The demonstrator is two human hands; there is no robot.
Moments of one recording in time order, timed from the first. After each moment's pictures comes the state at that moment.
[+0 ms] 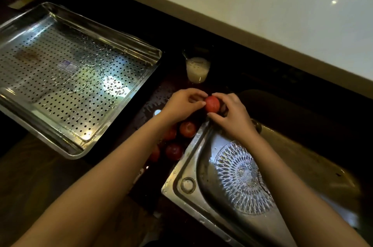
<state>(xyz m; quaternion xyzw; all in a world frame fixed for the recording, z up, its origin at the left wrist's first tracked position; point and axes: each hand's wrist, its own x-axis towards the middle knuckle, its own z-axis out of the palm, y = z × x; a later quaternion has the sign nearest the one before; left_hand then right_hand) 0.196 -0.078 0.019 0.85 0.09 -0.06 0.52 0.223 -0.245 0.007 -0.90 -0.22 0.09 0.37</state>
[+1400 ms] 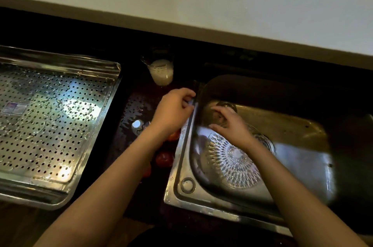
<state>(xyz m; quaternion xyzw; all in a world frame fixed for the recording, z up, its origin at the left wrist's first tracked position) 0.194 -0.106 0.044 0.91 -0.01 -0.06 0.42 0.180 -0.294 -0.018 -0.91 -0.06 0.12 0.40</state>
